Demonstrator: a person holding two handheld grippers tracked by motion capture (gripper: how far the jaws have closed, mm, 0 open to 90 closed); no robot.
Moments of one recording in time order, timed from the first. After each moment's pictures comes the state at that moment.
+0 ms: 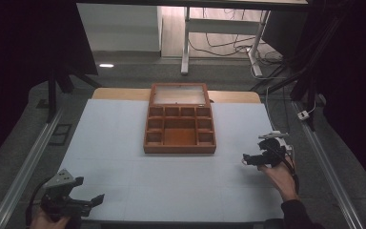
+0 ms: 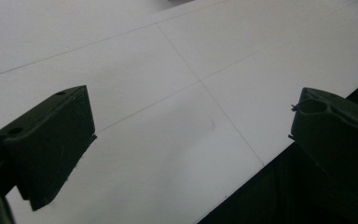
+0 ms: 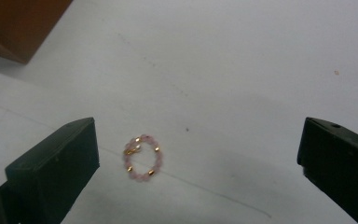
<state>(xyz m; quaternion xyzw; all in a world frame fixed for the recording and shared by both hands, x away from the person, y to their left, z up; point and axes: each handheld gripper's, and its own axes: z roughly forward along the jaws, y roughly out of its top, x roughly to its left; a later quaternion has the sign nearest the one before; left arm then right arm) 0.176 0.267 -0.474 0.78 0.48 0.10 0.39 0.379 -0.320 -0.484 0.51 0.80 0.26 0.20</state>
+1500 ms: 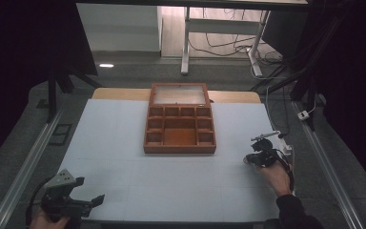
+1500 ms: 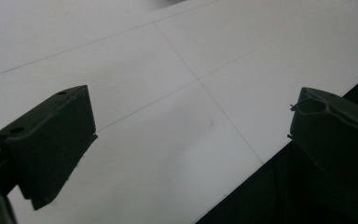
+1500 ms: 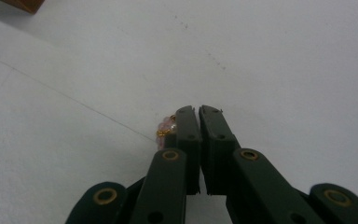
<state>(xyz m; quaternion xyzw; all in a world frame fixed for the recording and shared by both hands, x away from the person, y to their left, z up) 0.176 0.267 -0.474 0.78 0.48 0.10 0.38 0.389 -0.312 -0.499 0.48 0.84 0.21 0.14</state>
